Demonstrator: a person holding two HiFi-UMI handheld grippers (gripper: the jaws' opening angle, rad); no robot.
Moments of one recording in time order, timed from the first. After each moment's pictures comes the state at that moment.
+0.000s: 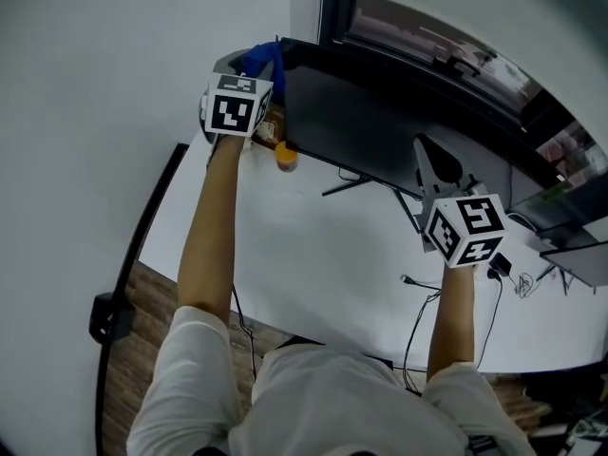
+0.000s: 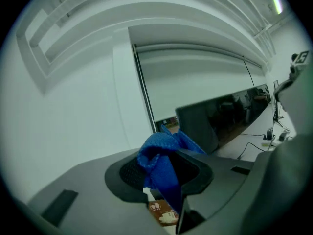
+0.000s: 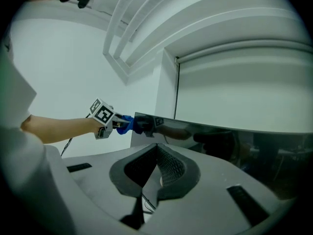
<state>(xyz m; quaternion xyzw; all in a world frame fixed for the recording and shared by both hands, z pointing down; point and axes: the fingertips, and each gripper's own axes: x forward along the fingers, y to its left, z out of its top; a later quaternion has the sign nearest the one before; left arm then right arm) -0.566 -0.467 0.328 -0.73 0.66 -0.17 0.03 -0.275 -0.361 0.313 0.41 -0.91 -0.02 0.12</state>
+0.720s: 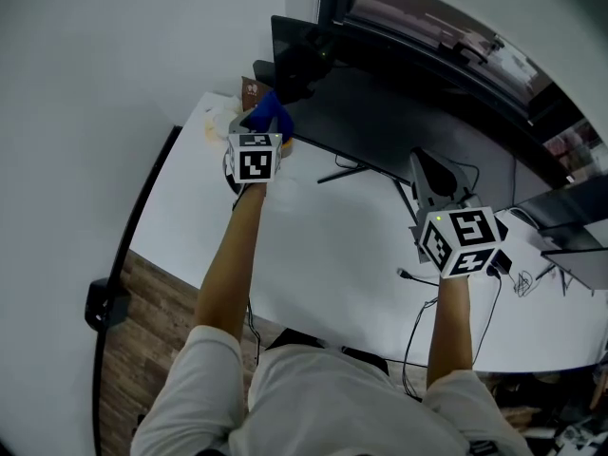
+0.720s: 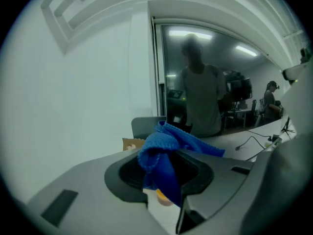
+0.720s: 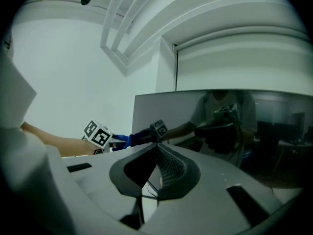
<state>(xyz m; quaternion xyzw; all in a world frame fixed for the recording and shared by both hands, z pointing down) -0.540 -0.430 0.518 -0.68 0.70 -0.17 -0.13 -0.255 -0.360 0.375 0.40 -0.90 0.02 0.16</state>
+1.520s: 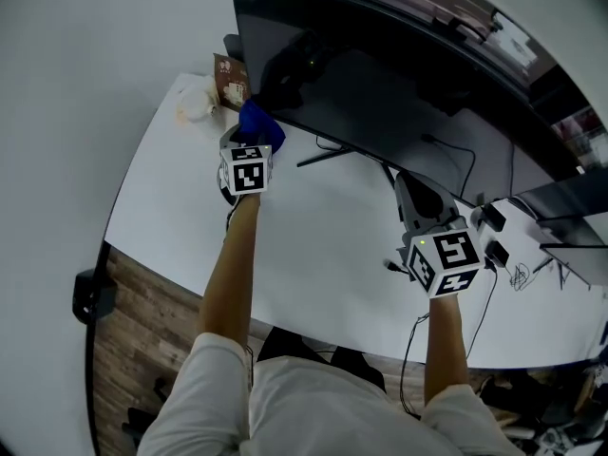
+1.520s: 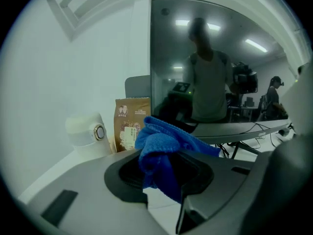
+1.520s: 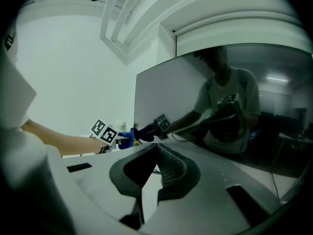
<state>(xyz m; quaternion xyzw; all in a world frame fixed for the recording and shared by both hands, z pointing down) -0.508 -0.414 0.634 -0.65 0.72 -0.18 -0.18 -0.212 -0.339 0.464 0.38 -0.90 0.05 0.21</state>
